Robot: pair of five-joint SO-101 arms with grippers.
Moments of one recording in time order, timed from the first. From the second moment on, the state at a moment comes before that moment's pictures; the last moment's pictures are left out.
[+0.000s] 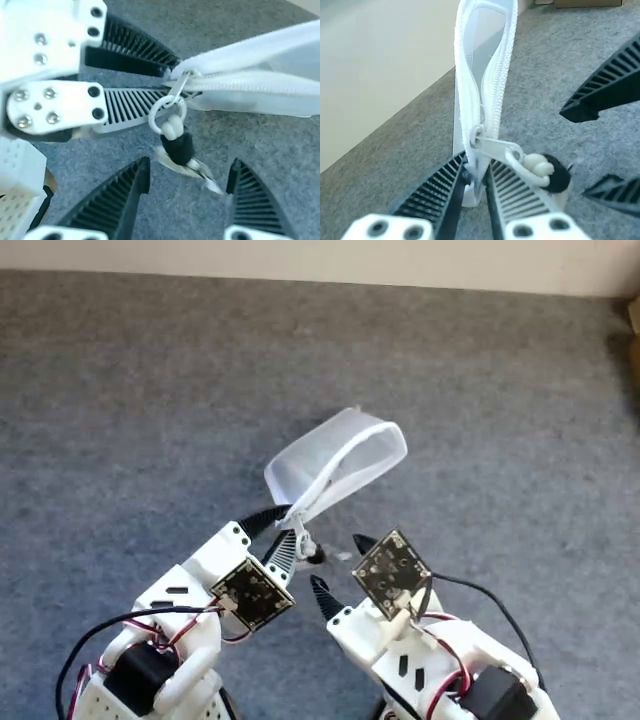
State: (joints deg) left arm 28.1 -104.1 80.5 52.4 -16.9; right arm -49.2 -94.9 59.5 74.7 4.2
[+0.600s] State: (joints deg) left arm 28.1 -104.1 80.5 52.4 -16.9; right arm -50.6 -94.3 71.9 57.6 4.2
